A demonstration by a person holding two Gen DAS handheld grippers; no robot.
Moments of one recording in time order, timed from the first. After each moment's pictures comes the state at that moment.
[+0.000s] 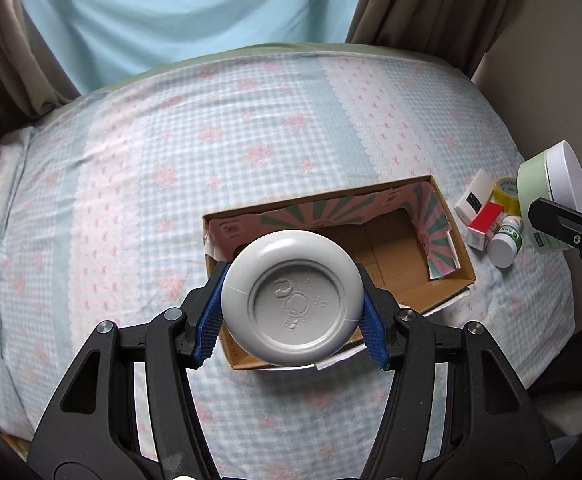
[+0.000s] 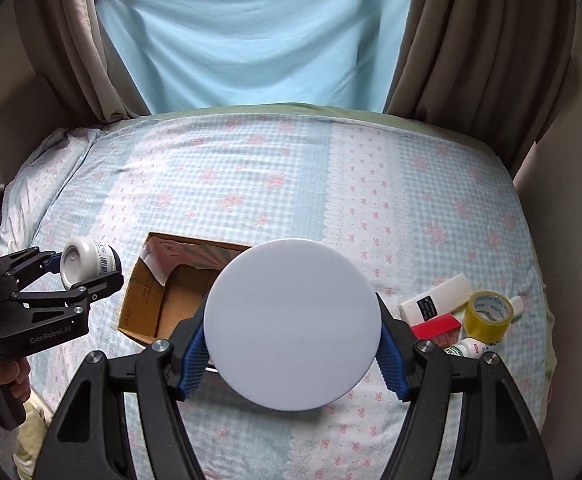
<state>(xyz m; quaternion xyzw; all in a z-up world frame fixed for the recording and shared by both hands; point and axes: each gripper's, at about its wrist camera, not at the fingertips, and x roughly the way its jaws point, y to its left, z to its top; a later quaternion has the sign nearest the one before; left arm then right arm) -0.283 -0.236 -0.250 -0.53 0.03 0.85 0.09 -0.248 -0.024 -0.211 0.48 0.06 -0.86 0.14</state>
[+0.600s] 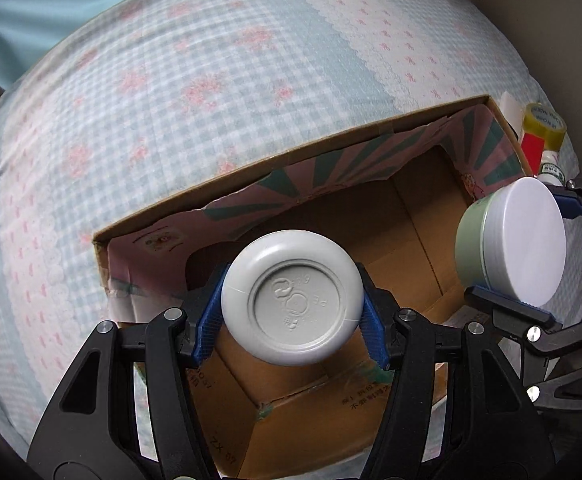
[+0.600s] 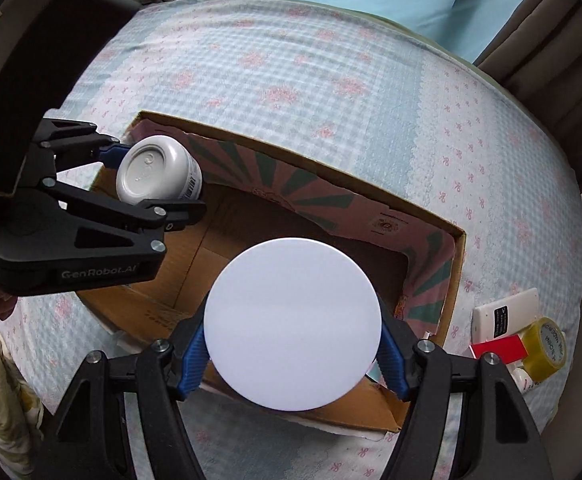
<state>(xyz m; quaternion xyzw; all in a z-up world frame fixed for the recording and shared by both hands) -0.364 -0.201 -0.399 -0.61 0.09 0.77 0.17 -0.298 -0.079 -0.373 0.59 0.17 -0.76 0.18</state>
